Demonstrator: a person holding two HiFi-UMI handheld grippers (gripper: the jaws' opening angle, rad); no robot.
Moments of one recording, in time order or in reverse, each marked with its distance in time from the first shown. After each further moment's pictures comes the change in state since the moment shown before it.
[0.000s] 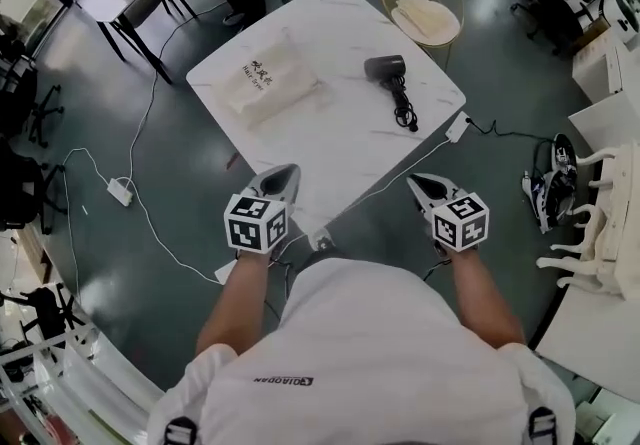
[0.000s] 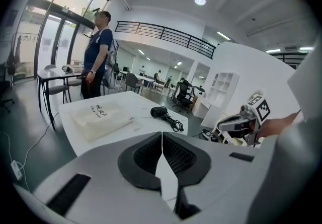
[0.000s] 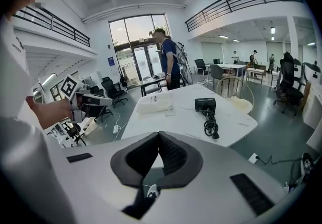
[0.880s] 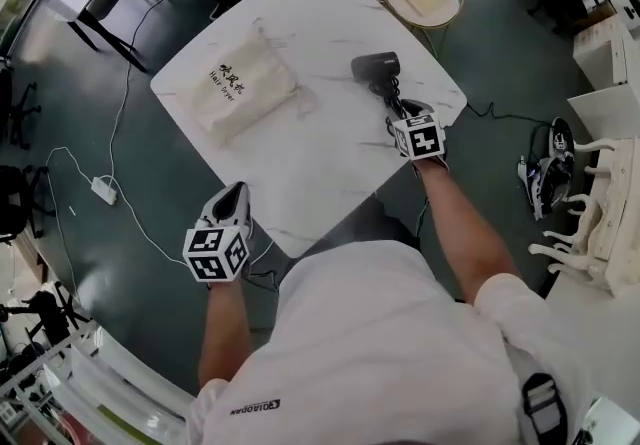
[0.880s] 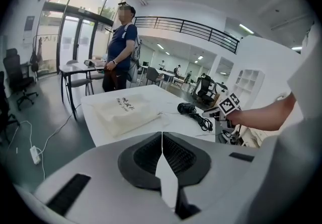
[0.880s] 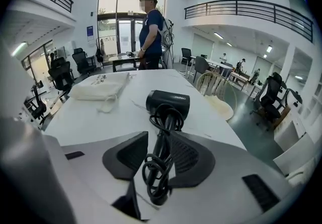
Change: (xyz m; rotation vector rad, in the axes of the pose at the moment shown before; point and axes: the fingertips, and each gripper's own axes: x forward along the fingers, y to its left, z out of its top) left arm 0.037 0.102 -0.001 -0.106 0.066 0.215; right arm 0.207 -0.220 0.035 -0.108 0.212 -0.296
